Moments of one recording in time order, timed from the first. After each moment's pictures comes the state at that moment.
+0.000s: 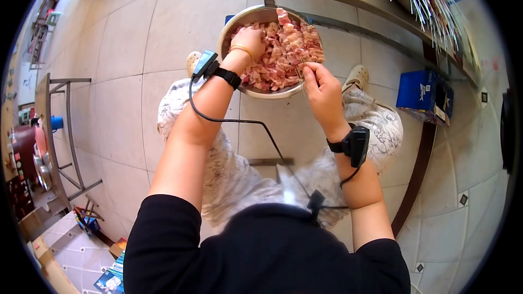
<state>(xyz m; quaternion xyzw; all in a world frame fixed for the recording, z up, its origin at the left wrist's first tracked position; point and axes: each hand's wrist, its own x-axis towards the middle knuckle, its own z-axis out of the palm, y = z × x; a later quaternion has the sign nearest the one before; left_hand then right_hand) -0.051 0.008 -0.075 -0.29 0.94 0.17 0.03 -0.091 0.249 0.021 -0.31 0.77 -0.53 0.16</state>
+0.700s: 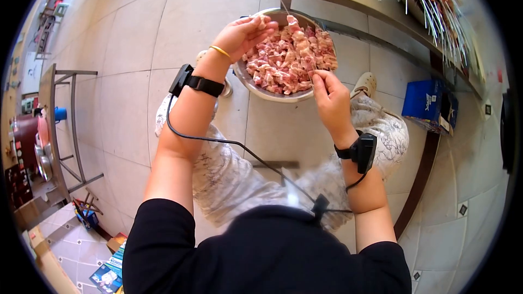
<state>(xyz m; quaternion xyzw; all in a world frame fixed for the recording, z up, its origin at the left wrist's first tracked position) -0.006 -0.018 0.000 -0.25 0.41 0.87 -0.09 -0.087 0.244 0.013 -0.35 0.75 -0.53 0.15</state>
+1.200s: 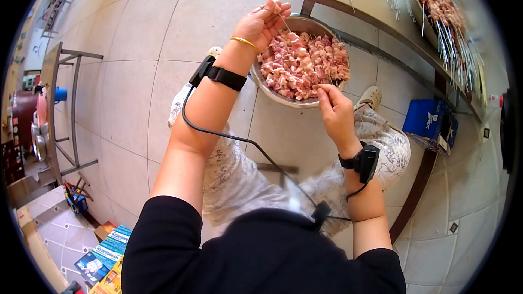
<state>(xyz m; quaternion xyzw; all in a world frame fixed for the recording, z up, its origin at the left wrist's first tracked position) -0.018 -0.019 0.015 -0.25 0.31 0.88 -0.26 -0.074 0.241 0.020 -0.38 0.74 -0.51 0.22</state>
